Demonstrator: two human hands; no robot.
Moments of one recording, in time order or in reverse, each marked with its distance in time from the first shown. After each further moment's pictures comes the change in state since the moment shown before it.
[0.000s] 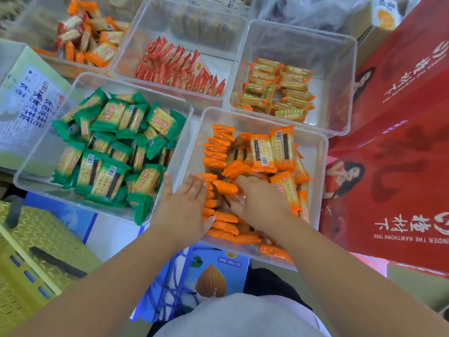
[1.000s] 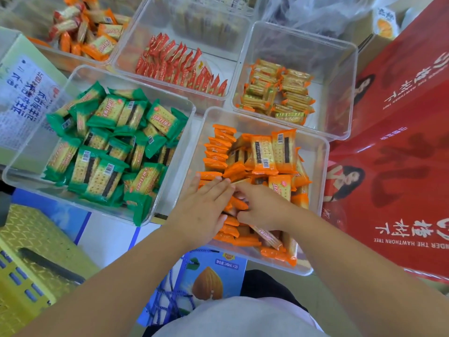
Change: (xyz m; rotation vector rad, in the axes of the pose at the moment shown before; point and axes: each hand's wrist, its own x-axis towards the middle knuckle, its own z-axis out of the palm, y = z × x) left_hand 0.013 0.014 0.000 -0.309 0.198 0.245; right_hand 0.006 0.015 -0.004 0.223 -0.282 -0.087
